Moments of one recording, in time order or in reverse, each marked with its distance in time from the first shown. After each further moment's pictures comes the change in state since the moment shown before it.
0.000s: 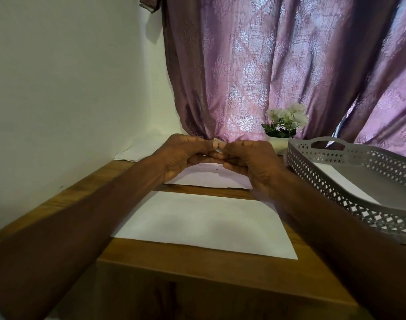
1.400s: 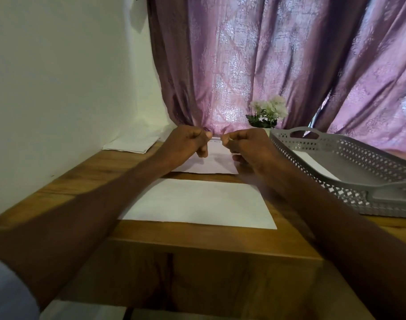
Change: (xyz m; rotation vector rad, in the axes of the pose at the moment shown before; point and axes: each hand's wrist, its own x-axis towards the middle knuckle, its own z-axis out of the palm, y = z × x) left_hand -0.003 -0.010 0.015 0.715 0.006 0.340; right_hand -0.027 -0.020 -0.014 -0.494 0.152 -0.105
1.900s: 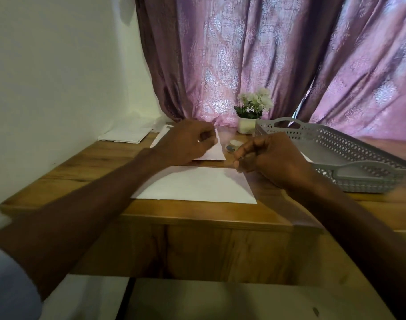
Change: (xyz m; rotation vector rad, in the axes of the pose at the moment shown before) left_hand -0.028 0.041 0.010 0.400 -0.031 0.285; right_hand -0.106 -0.011 -0.061 -0.254 -0.107 -0.214
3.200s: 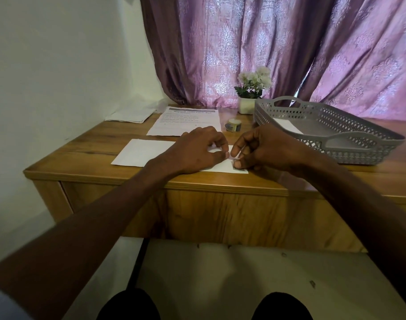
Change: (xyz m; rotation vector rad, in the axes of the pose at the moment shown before) left_hand -0.055 0.056 0.025 -0.055 -0.213 -0.145; right_hand -0.025 0.004 -0.015 -0.125 -0.362 0.066
